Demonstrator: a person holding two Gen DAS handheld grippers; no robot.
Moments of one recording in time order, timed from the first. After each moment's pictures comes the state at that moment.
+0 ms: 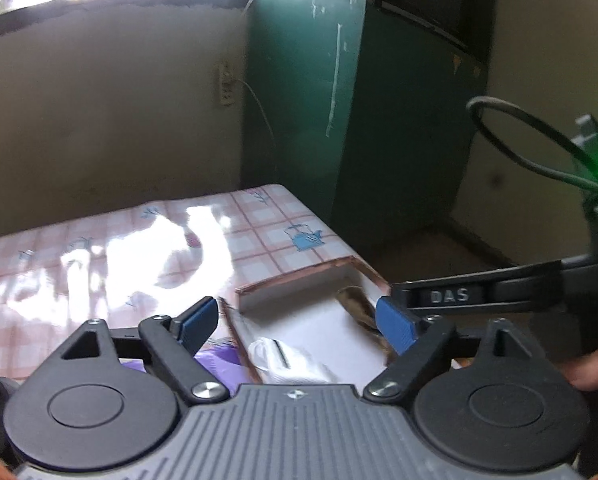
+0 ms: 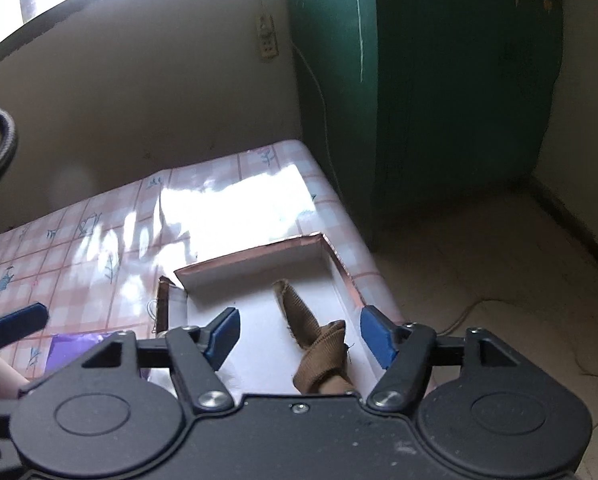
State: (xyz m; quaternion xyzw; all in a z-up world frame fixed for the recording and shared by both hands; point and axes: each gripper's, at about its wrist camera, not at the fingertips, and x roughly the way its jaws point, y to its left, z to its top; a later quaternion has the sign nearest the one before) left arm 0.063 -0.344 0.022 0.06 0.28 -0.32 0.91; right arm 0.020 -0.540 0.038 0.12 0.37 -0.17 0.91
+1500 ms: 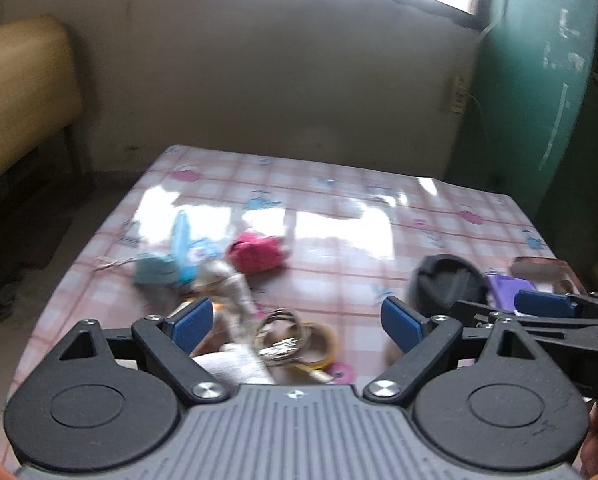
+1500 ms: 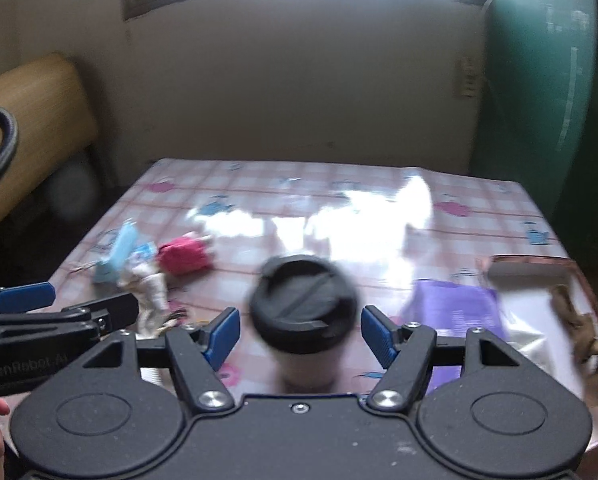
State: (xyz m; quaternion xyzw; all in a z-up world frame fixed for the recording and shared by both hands) left arm 0.042 -0.060 0.047 -0.02 0.33 -0.07 0.94; right arm 0.025 -0.222 0.058 0.03 0.35 0.03 0.93
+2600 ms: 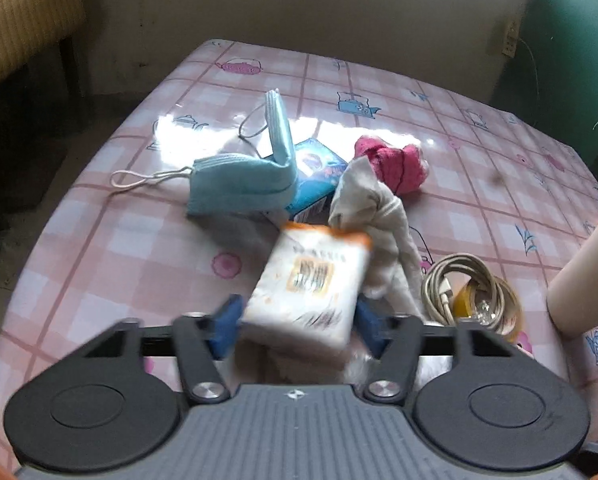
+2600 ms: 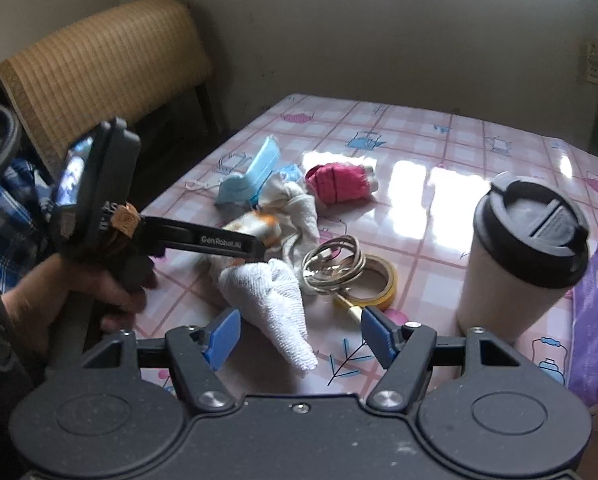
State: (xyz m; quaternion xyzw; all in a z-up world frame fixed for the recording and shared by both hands) left arm 0.136 0.040 -0.063 -0.03 0.43 -0.08 0.90; right arm 0.026 -0.134 -0.006 0.01 0.39 0.19 0.90
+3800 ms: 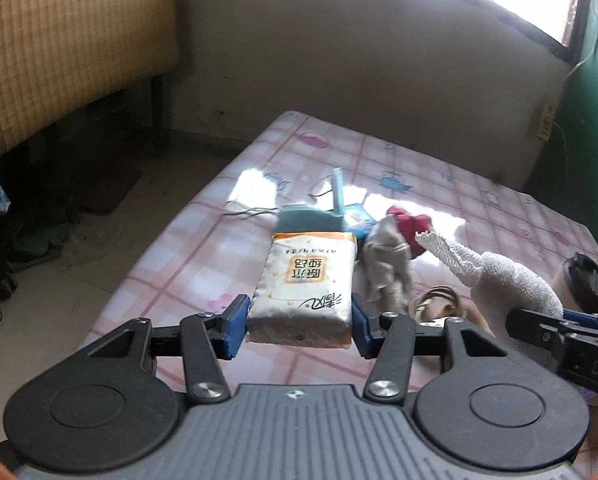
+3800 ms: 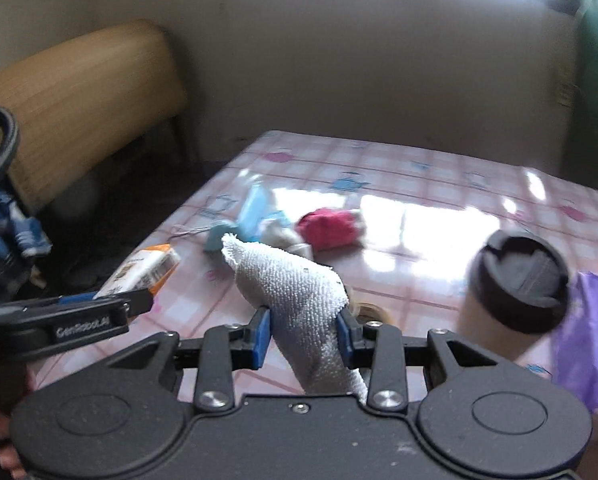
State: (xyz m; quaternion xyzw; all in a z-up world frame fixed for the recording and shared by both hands) left arm 0.036 0.043 0.008 -0.07 0.35 0.03 0.94; right arm 0.030 -0.123 0.025 0.03 0.36 0.11 0.93
